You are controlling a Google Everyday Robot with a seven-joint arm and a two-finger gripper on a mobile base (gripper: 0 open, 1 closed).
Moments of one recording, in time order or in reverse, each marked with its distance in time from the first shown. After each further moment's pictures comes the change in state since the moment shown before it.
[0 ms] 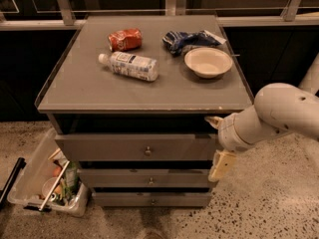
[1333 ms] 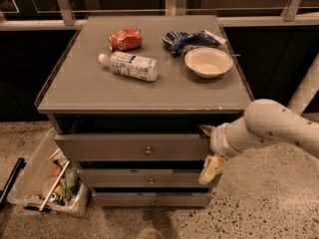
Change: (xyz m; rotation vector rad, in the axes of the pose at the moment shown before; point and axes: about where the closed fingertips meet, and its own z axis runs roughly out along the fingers) arm 0.019 -0.006 0.066 -0.024 -0.080 0.071
